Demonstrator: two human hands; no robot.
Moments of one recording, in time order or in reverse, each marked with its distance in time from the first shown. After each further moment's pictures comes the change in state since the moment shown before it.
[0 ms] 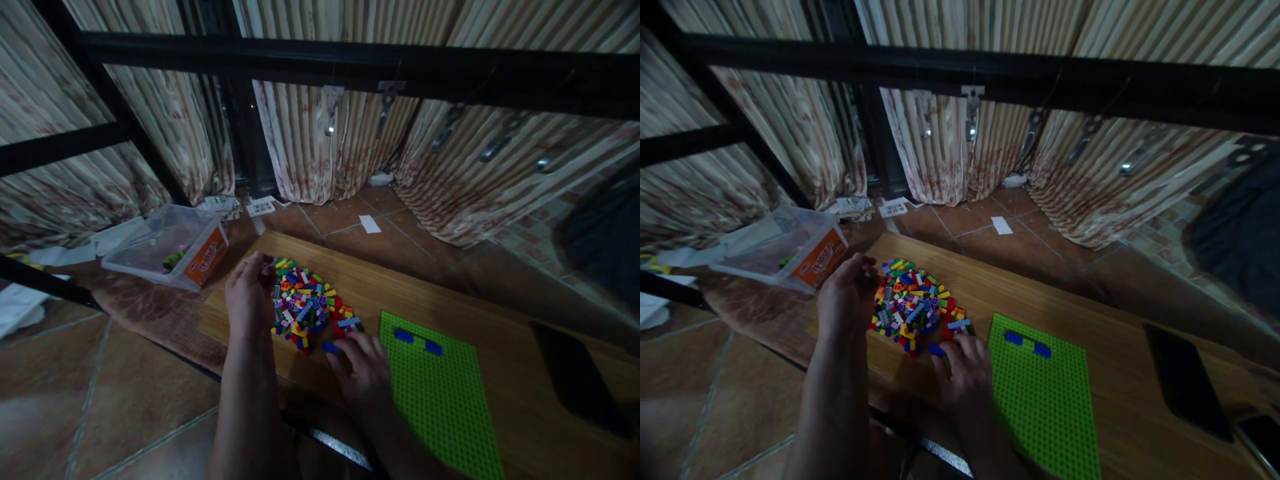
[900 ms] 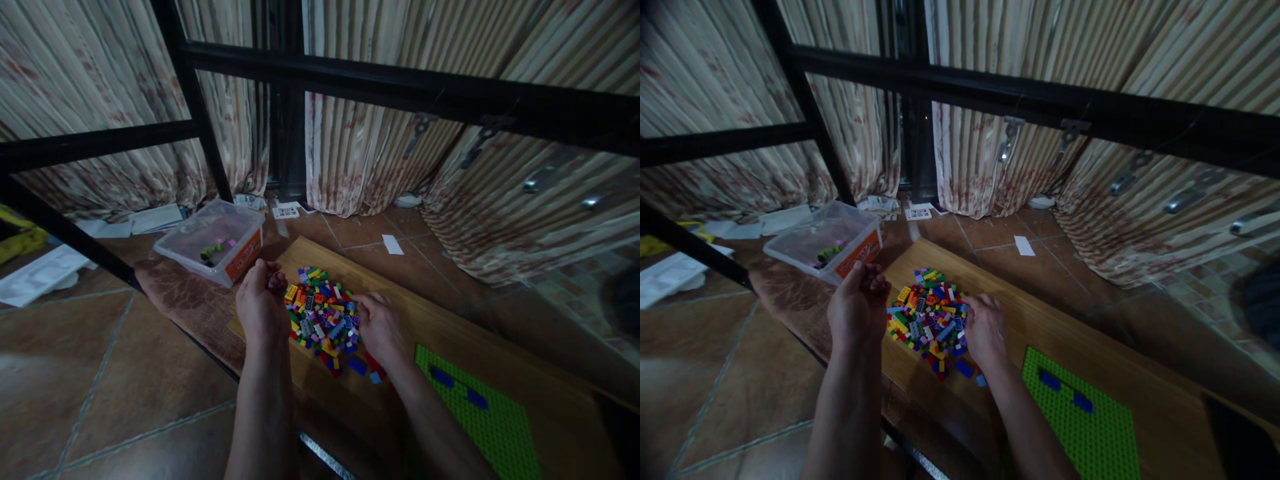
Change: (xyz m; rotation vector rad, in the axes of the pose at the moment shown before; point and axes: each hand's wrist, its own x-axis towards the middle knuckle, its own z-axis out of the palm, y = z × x) left_hand 0.016 0.024 -0.031 -0.250 0.209 0.052; right_hand 0.119 0.001 0.028 0.051 -0.156 -0.020
